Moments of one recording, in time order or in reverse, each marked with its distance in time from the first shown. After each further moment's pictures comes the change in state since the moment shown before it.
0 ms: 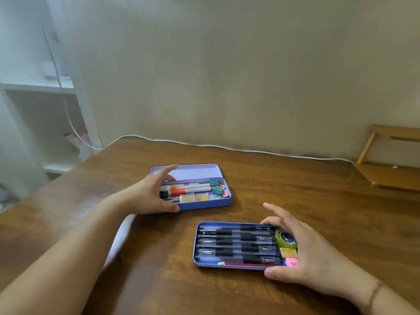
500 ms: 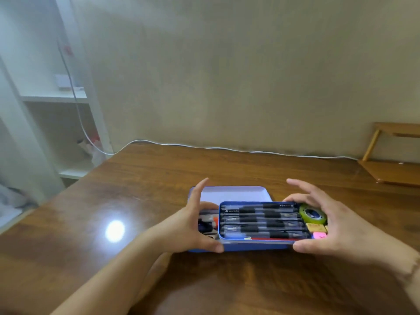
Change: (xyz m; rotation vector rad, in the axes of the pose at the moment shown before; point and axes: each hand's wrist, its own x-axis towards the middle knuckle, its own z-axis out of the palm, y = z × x) left_hand -0.052 0.052 0.054 -0.326 -0.097 0.149; right_hand -0.008 0.000 -0.048 0.112 0.053 -0.023
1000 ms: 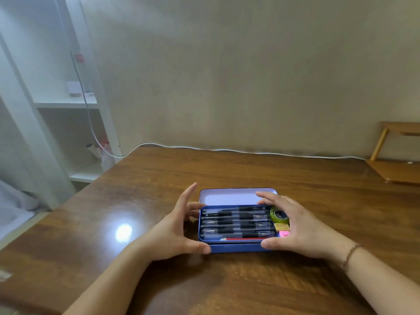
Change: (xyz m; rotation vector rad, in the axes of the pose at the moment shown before) left_hand -0.030 -0.029 -0.018 -0.091 0.100 0.072; right_hand 0.043 -0.006 0.057 -0.022 -0.012 -0.057
